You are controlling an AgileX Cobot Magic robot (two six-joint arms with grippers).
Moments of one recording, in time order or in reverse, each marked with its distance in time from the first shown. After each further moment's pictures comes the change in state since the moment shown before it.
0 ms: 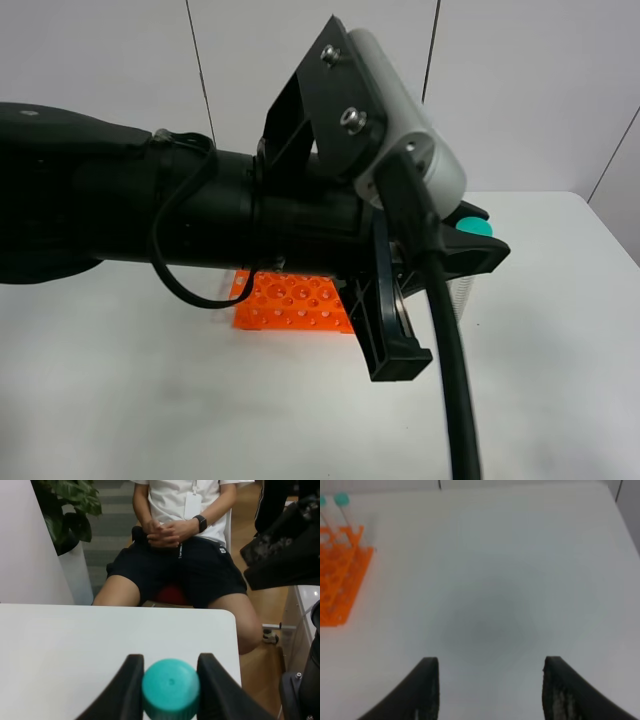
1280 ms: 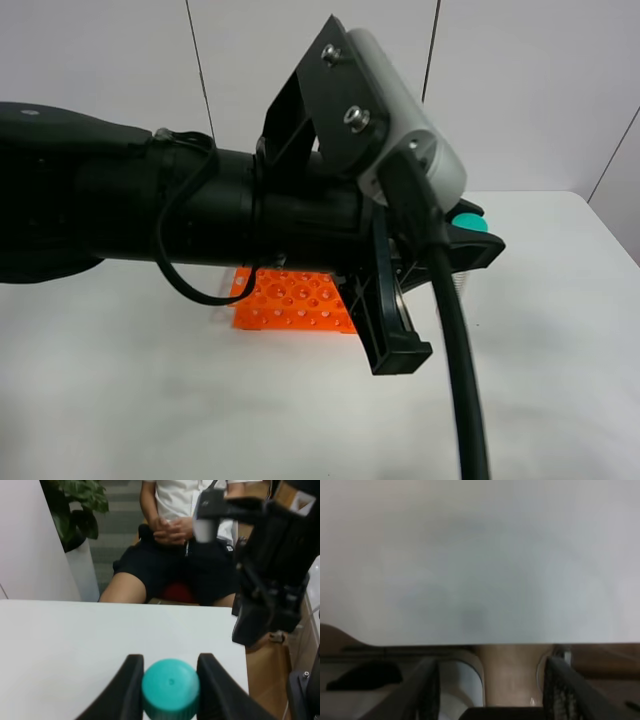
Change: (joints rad) left arm 0.000 0.000 0.000 0.000 -0.022 -0.001; right arm 0.000 0.671 -0.109 0.050 0.187 0.011
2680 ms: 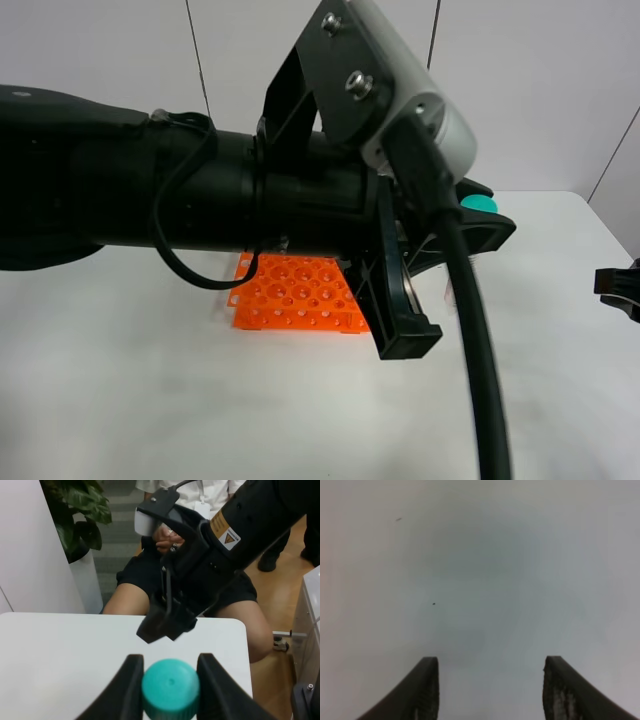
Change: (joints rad) left arm 0.000 0.000 -0.028 0.000 0.000 0.001; right arm 0.000 0.177 0.069 -0.096 -0.609 0.137
